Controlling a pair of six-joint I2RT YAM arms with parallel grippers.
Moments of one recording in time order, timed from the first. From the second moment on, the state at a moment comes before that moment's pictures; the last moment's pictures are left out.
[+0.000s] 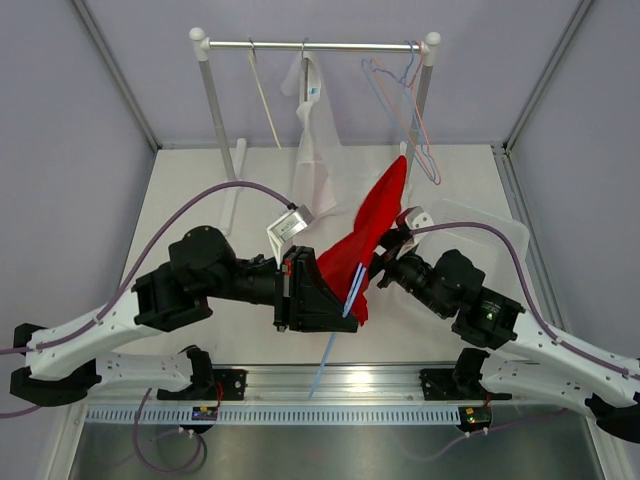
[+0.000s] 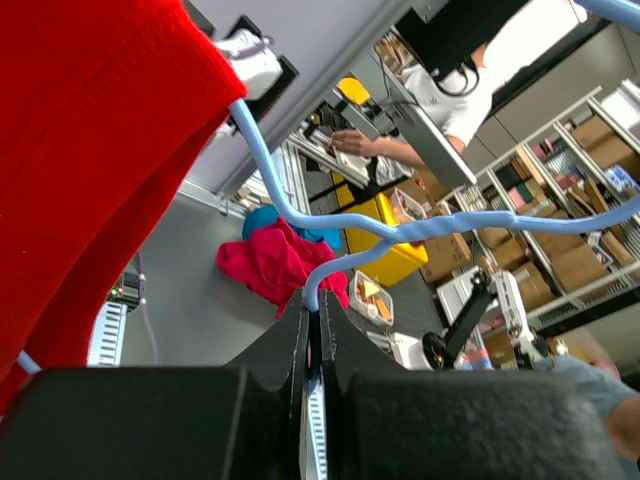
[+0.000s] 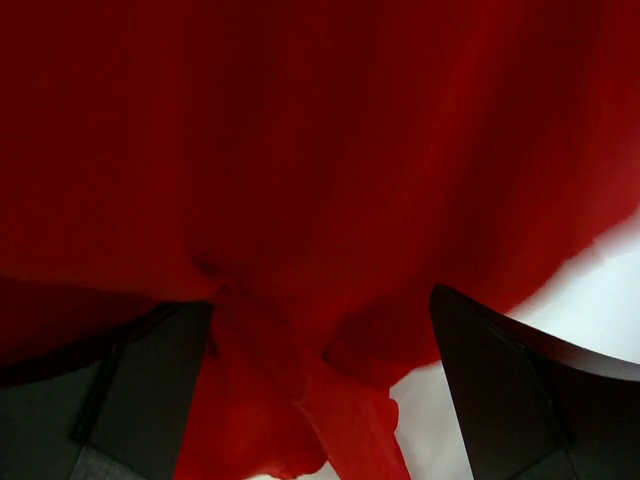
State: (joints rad) left arm -1.23 0.99 1.30 -0.20 0.52 -0.80; right arm 1.05 0.78 0.80 -0.01 0.27 0.18
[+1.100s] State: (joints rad) left arm -1.36 0.60 1.04 -0.30 0.34 -0.71; right arm 1.04 0.76 1.01 0.05 0.48 0.05
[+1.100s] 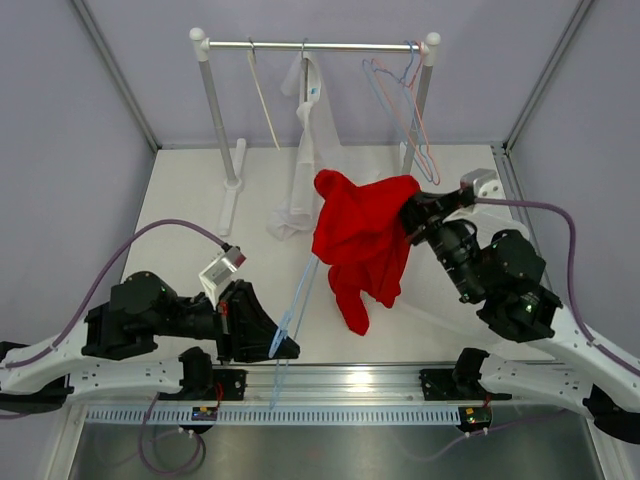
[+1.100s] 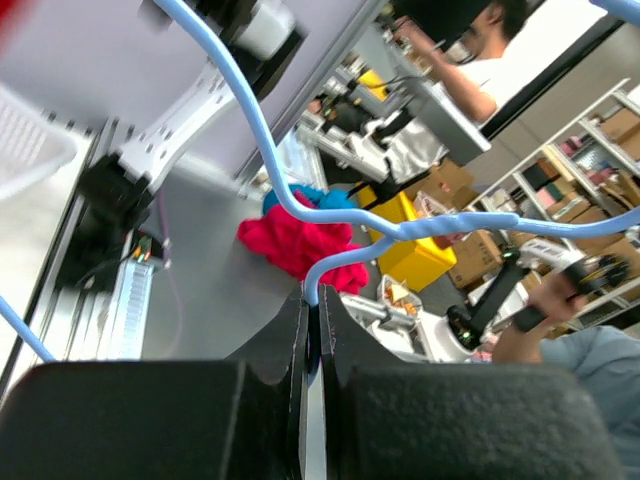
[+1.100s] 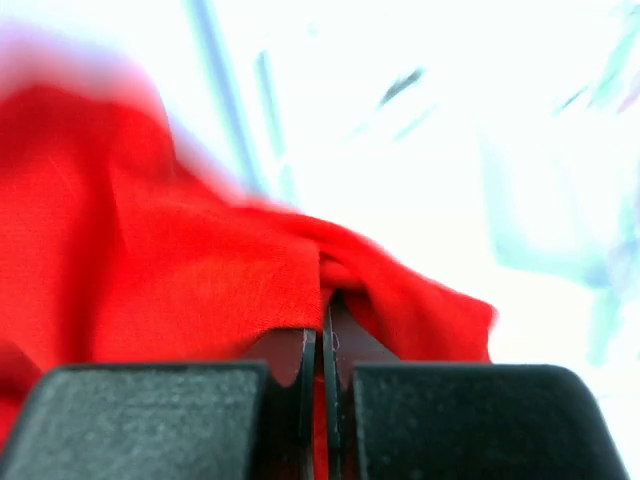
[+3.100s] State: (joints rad) left arm -1.21 0.95 0.98 -0.03 0.10 -0.63; right arm 0.49 0.60 0.79 -0.56 0.69 0.60
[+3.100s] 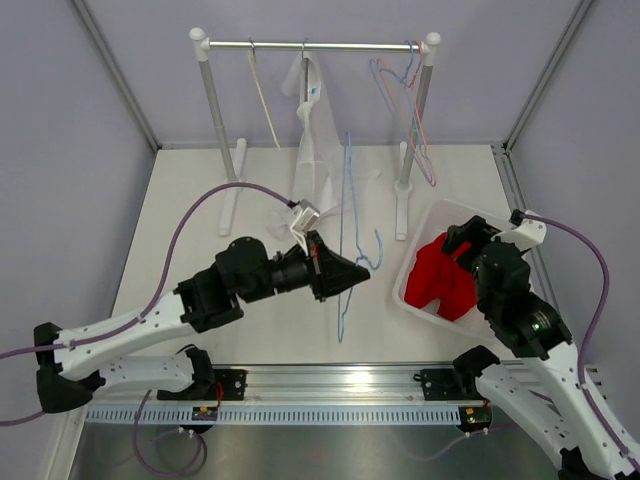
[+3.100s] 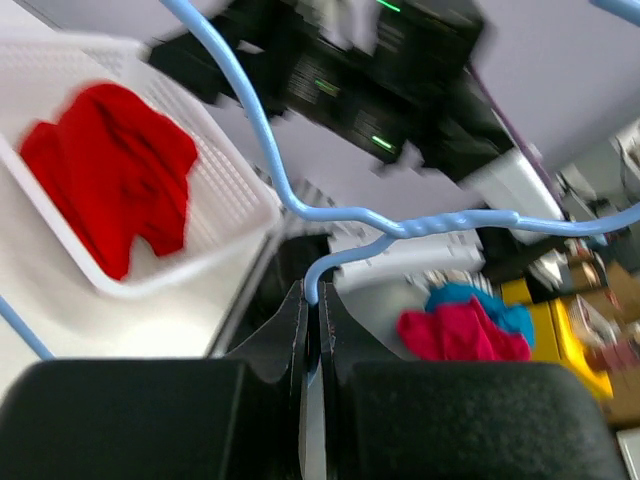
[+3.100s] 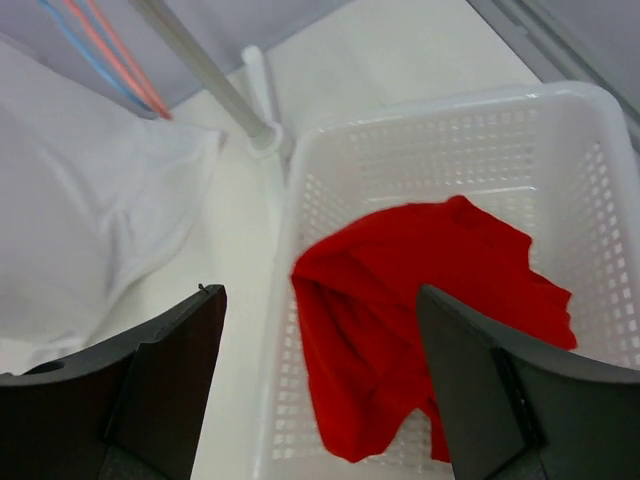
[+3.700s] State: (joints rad) left arm -0.94 1.32 1.28 0.19 0.16 -0.79; right arm 0.50 0.49 0.85 -0.32 -0.25 0.60
